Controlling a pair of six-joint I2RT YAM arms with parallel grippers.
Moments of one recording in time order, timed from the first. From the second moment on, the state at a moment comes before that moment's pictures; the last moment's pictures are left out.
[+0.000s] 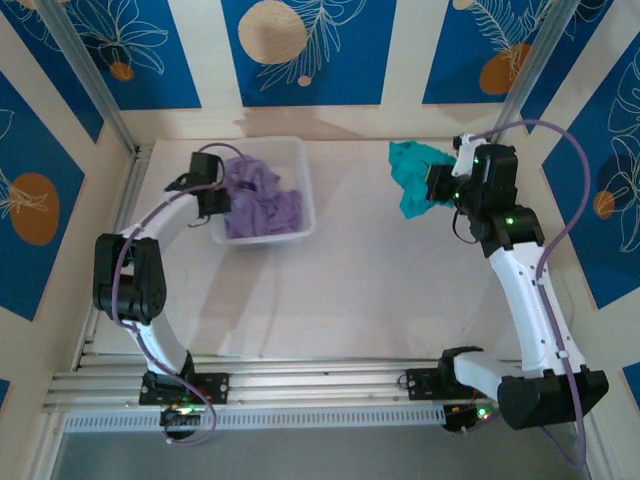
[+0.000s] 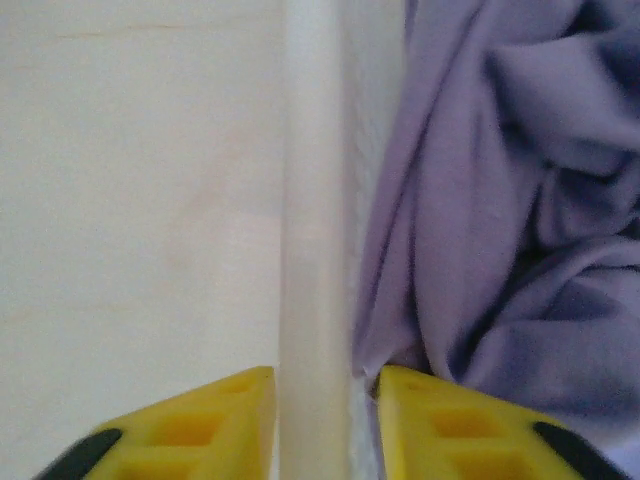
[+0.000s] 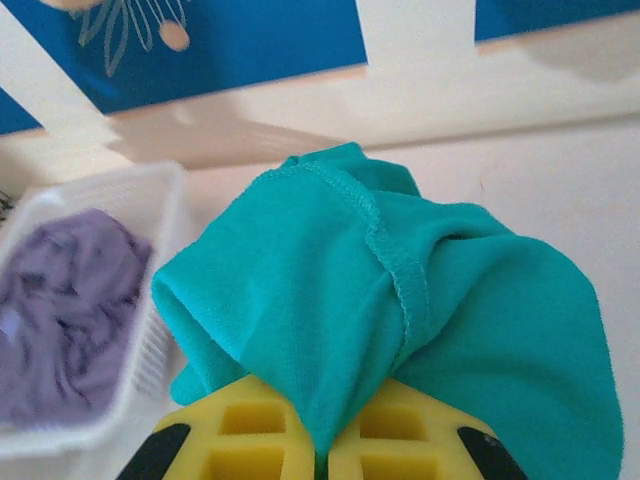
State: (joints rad) left arm -0.12 1.77 1.32 -0.51 -0.21 -0.20; right arm 0.10 1.10 1.25 -0.65 -0.13 0.24
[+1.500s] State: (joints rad) left arm -0.19 2.13 1.73 -0.60 -0.23 -0.04; right arm 0.20 1.11 0.89 -0.42 -0.26 0.32
